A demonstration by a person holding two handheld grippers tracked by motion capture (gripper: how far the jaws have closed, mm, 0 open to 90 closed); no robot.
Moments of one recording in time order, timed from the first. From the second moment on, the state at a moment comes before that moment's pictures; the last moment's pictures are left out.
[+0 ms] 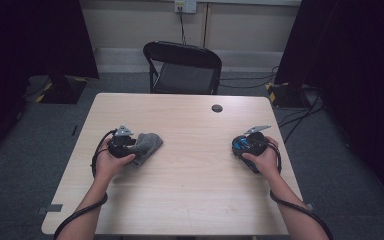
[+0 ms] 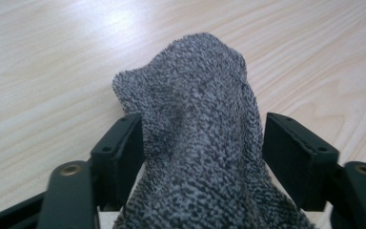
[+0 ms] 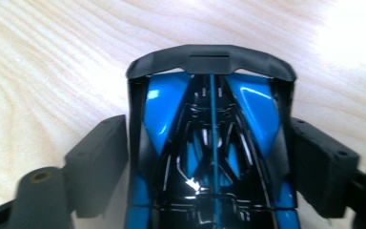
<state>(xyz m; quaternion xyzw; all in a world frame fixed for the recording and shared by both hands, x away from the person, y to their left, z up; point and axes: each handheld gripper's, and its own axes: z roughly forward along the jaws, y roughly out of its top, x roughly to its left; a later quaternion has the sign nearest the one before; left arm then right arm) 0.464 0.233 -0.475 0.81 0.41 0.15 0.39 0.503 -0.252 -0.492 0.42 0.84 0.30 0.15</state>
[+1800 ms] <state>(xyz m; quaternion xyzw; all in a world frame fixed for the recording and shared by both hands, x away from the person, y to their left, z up) 0.423 0.172 -0.440 0.82 0.33 0.08 0.45 0.462 -0.203 -0.448 0.34 0.85 0.38 0.13</state>
